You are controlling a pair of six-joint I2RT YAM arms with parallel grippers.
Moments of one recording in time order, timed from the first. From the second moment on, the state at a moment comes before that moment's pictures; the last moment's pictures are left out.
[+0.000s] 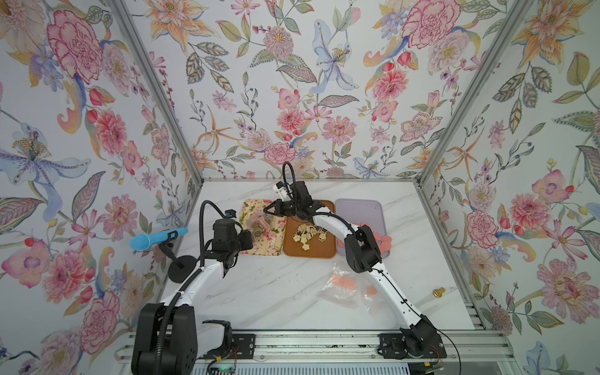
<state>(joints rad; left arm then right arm) -0.06 1.28 0.62 -0.02 0.13 -0.29 0.68 2.79 2.49 -0.12 -0.73 0.70</state>
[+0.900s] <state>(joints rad) -0.06 1.58 0.66 0.36 0.21 -0.38 0.68 2.79 2.48 -0.12 -0.75 0.70</state>
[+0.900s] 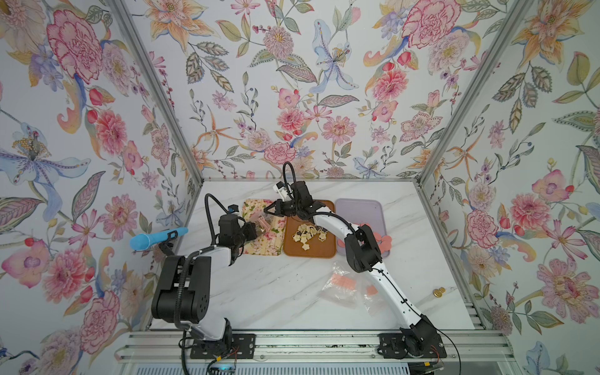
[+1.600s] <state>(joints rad) -0.10 1.41 0.81 -0.04 0.06 -0.31 0.68 2.79 2.47 -0.06 -0.76 0.73</state>
